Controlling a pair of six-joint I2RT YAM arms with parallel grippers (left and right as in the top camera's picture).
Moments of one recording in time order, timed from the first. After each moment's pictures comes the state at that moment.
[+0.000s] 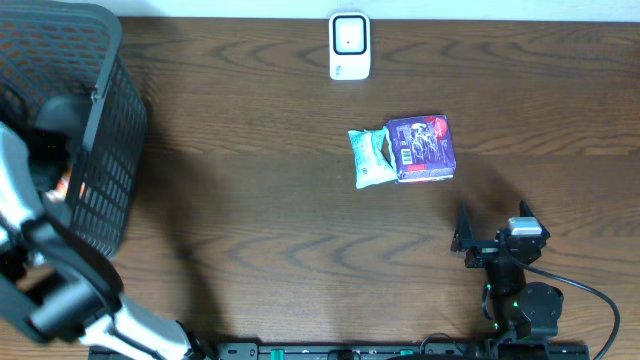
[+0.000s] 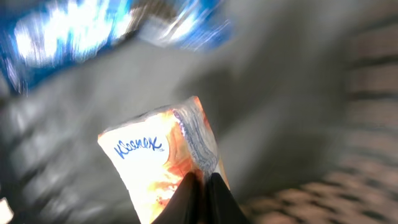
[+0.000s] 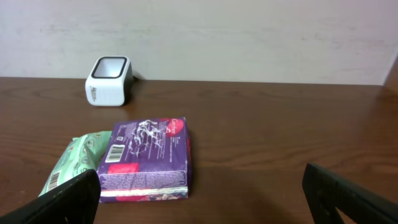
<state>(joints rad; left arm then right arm) 0.63 1.83 1.64 -1.03 0.00 -0.74 -0.01 0.01 0.01 -0.07 -0.04 -0.01</state>
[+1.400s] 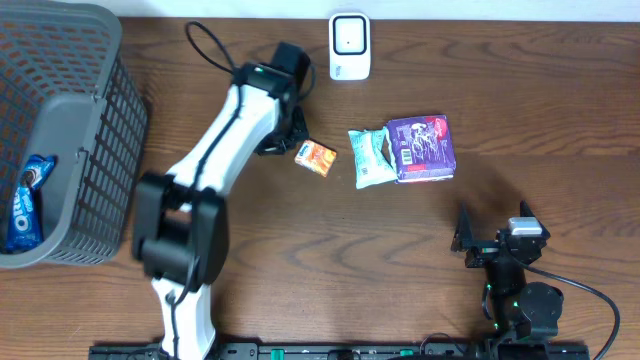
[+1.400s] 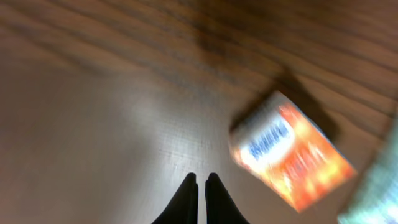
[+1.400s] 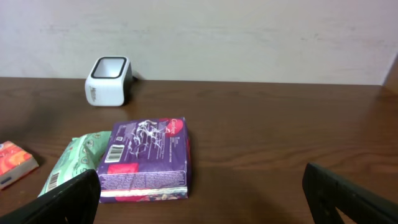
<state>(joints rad) -0.37 2.07 1.70 -1.08 -0.04 -0.62 -0.01 0.01 0.01 -0.07 -0.04 -0.01</state>
